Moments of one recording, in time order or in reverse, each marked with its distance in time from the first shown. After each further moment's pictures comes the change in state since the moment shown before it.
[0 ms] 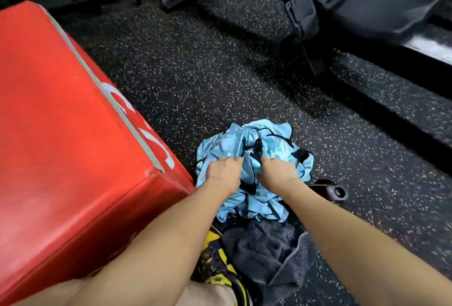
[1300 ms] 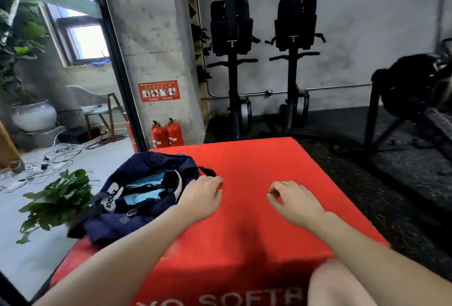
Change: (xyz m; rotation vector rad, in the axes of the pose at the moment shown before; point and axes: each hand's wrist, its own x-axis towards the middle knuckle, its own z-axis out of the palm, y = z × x) left_hand -0.560 -0.352 -0.108 -0.109 0.794 -0.551; right_hand -0.280 -0.432 -0.223 0.045 0.609 -0.910
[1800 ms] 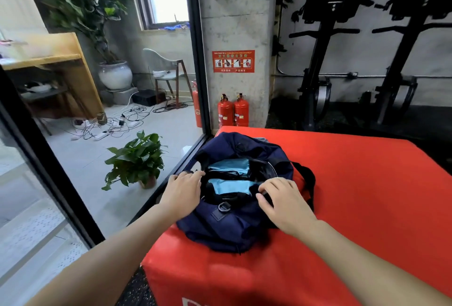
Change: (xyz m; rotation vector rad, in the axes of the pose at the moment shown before) left_hand -0.101 -0.325 0.022 0.157 0.031 -0.387; right_hand 0.158 -0.234 0.167 0.191 0.151 -0.400
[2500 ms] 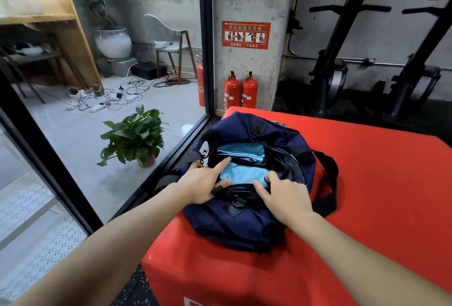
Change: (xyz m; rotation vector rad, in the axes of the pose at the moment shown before) left_hand 0.037 -0.021 0.059 -0.101 -0.320 0.168; right_hand 0.042 -0.019 0.059 -0.280 -0.244 0.251
